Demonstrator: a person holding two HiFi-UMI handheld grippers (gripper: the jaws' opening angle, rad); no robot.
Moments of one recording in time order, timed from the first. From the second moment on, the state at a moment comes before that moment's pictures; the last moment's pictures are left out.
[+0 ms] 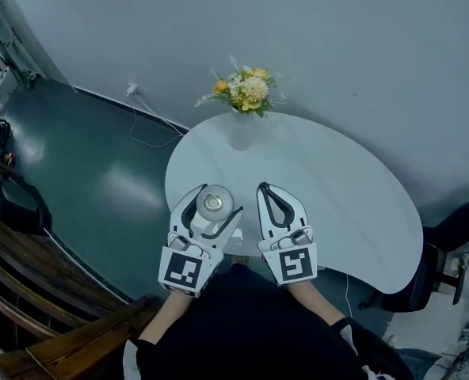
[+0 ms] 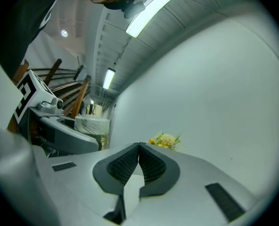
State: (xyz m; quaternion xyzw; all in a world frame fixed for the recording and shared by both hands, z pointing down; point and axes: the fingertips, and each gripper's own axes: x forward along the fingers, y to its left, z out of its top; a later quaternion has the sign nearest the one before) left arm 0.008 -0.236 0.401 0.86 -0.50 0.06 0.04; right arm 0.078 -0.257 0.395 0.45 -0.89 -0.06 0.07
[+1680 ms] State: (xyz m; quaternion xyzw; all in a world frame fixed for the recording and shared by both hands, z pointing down) left arm 0.008 -0.373 0.479 0.90 -0.43 0.09 0.00; right arm 0.057 -0.364 0.471 0.48 -0.87 -0.01 0.09
